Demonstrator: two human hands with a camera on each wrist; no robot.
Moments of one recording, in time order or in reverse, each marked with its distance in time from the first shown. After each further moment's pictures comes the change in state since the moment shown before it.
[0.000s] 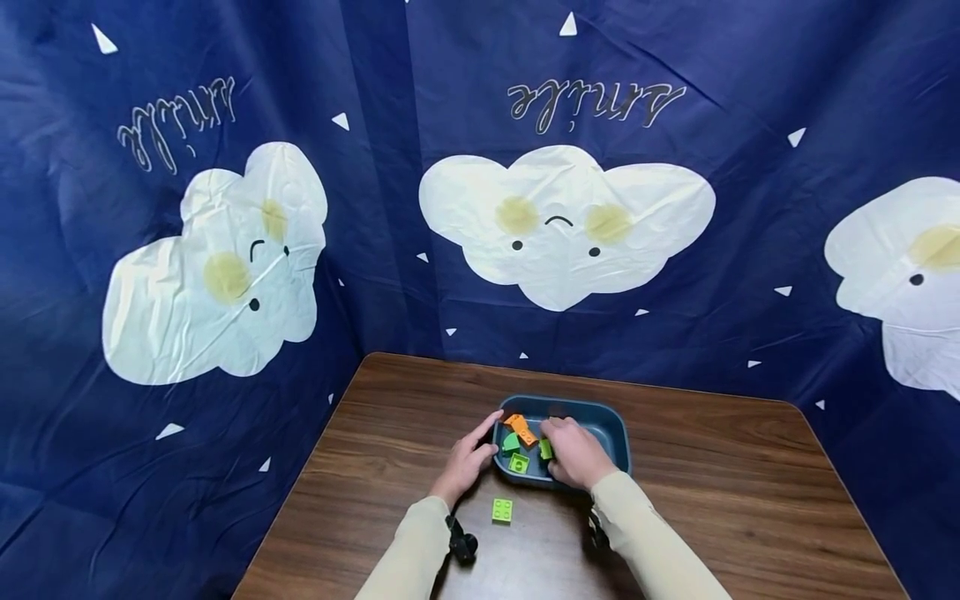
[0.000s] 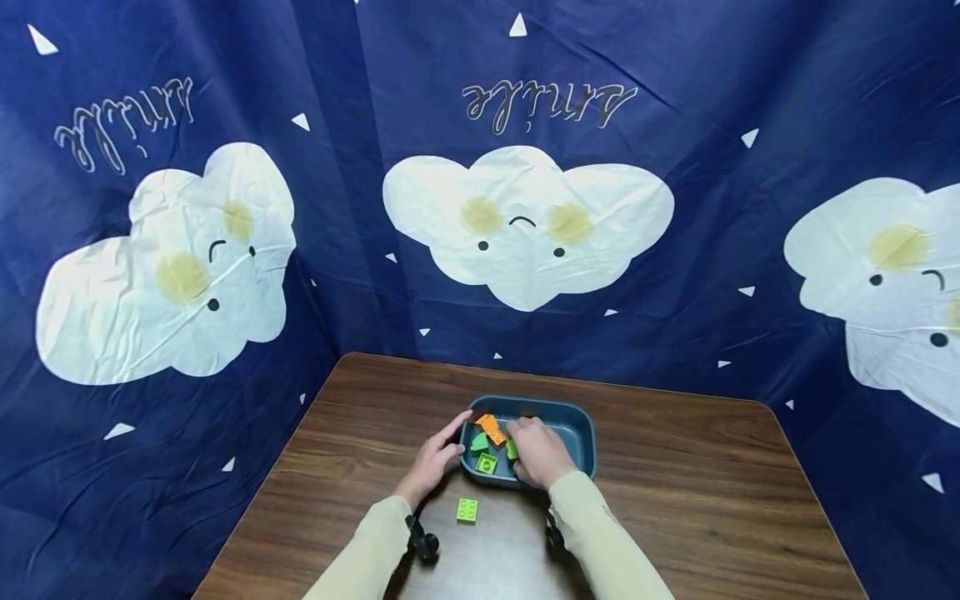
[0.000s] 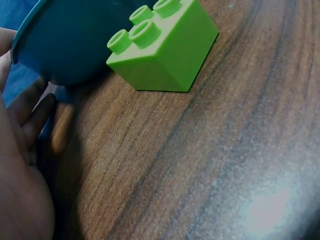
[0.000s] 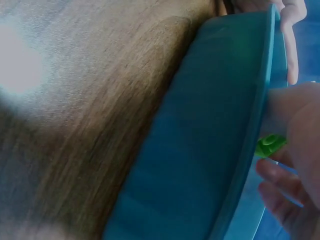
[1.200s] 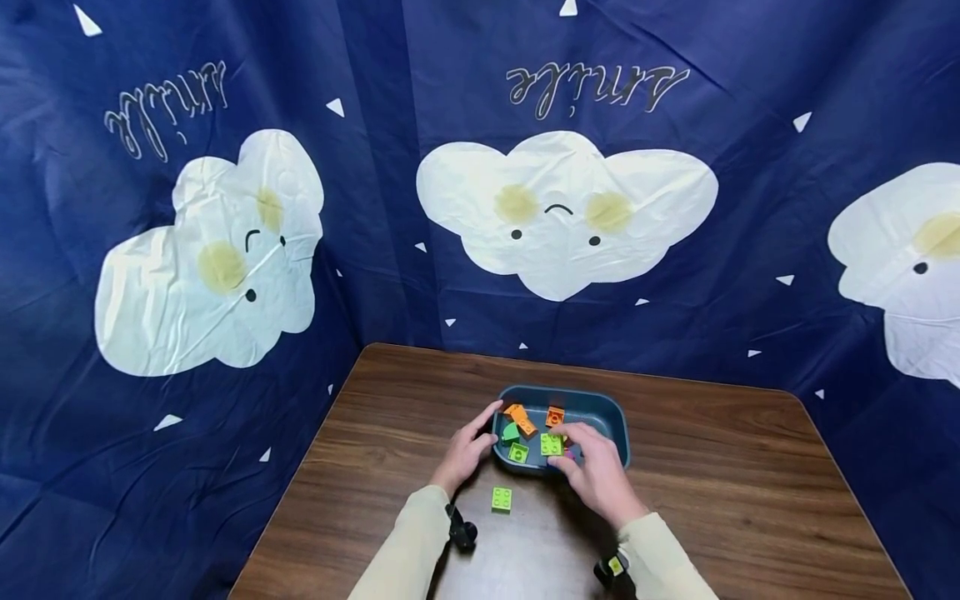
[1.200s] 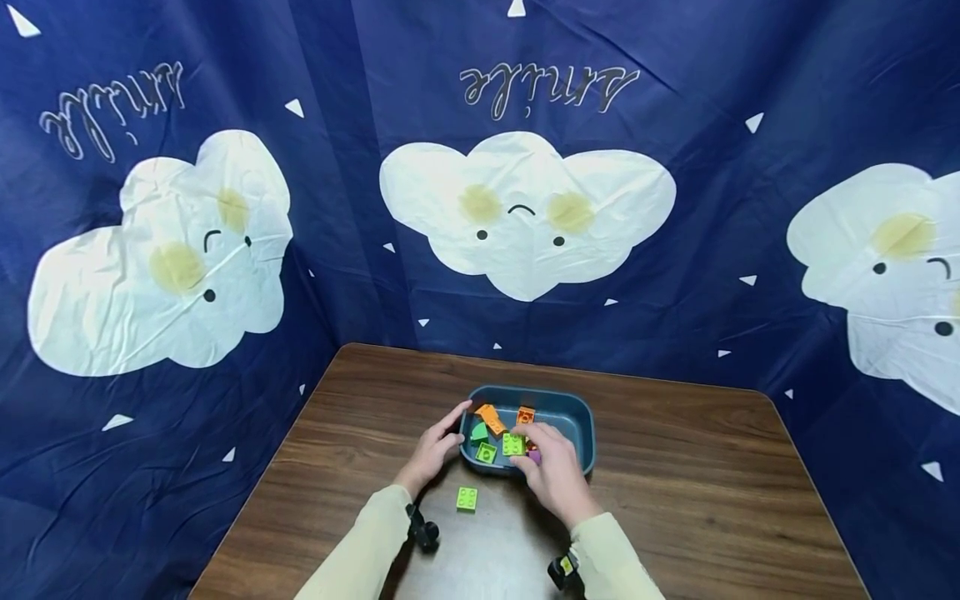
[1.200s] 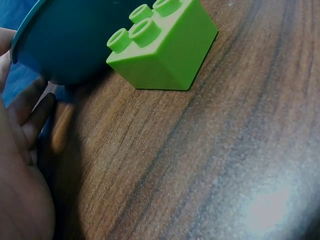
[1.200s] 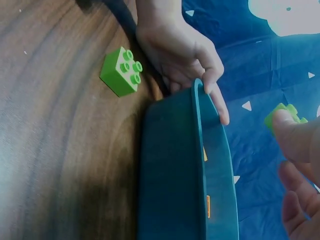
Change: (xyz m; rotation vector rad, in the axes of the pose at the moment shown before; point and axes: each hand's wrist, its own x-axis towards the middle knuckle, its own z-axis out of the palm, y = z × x) left_hand -0.002 0.005 -0.002 -0.037 -0.006 -0.018; right_hand -0.062 -0.029 -0.016 0.425 0.467 0.057
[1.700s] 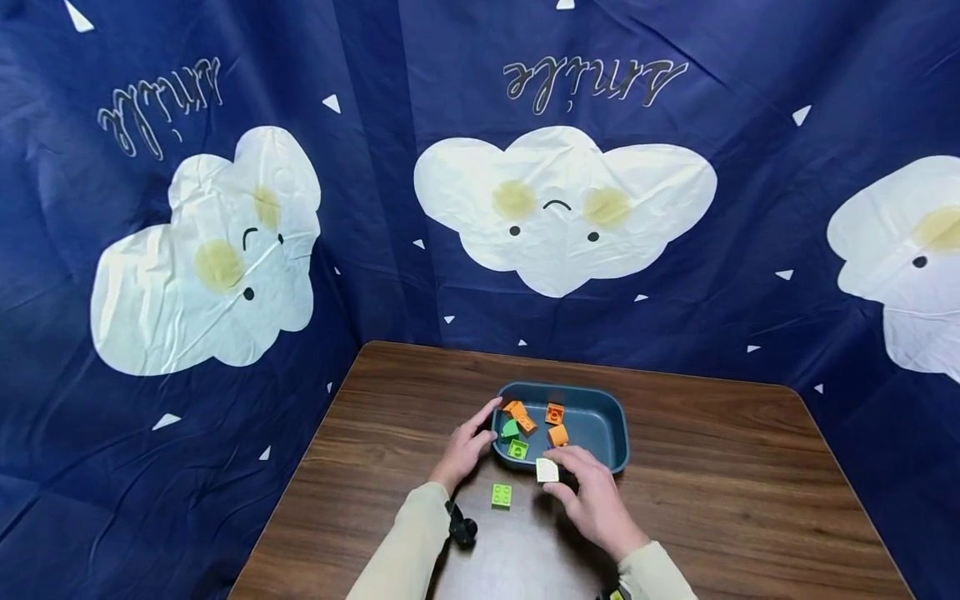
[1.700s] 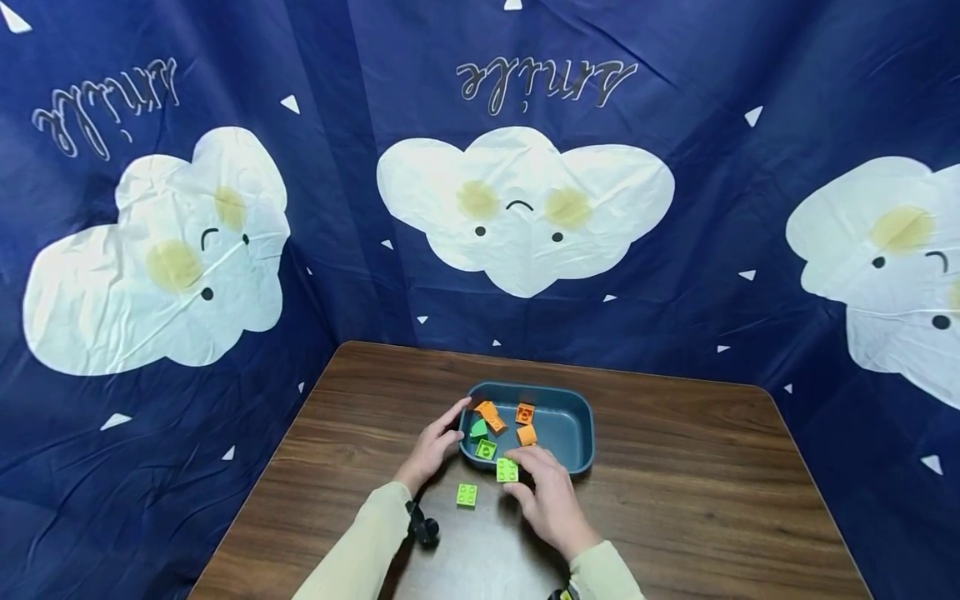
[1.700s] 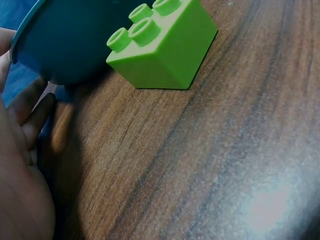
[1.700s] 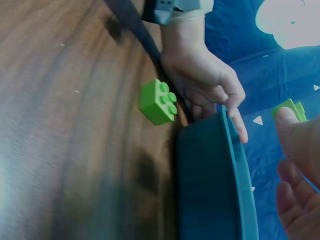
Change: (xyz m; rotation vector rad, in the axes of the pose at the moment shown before) left_hand 0.002 -0.006 -0.001 0.054 -0.008 0.019; right_hand -0.035 -0.011 0.010 0.018 -0.026 -0.028
